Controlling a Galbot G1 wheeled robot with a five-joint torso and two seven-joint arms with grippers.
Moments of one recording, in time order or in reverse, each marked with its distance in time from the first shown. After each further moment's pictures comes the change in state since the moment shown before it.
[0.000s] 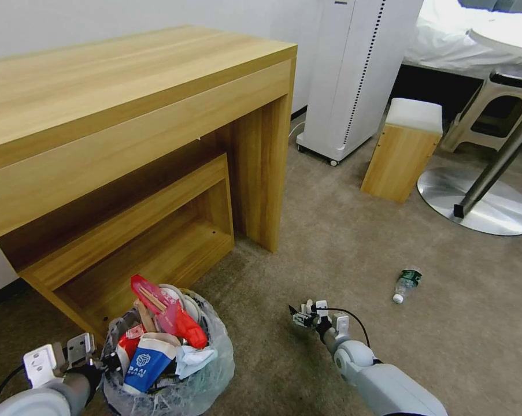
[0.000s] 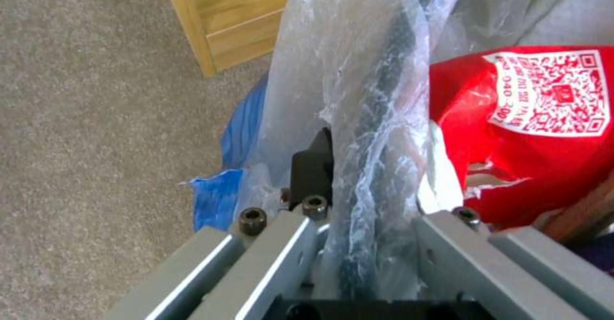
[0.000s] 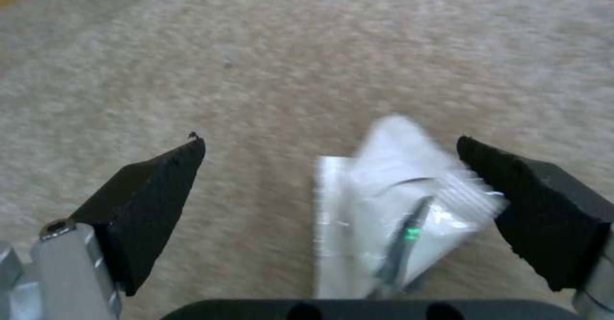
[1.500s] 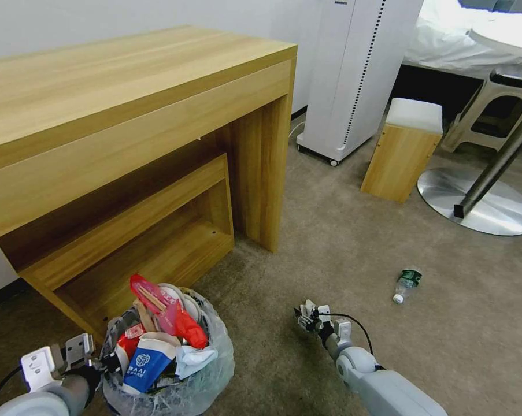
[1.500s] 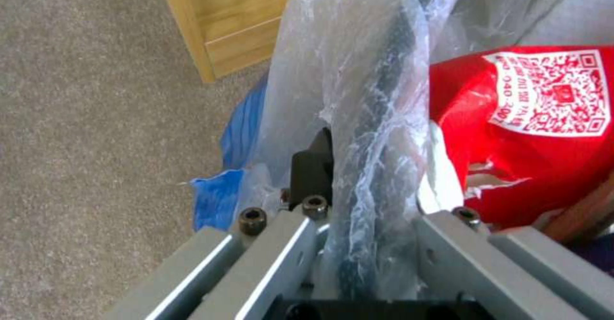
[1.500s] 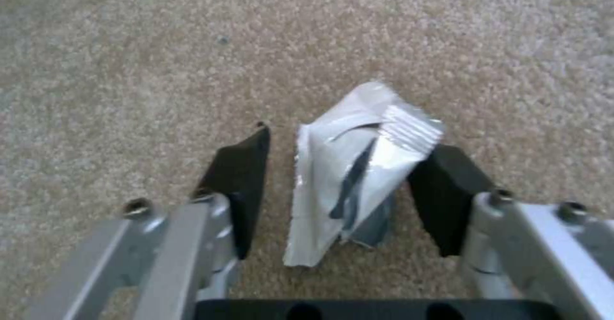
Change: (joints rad) left arm 0.011 -0.013 -0.006 -0.012 0.026 -0.005 0.015; right arm -0.018 0.009 -0.004 -0.015 -0.016 0.033 0.006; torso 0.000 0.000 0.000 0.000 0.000
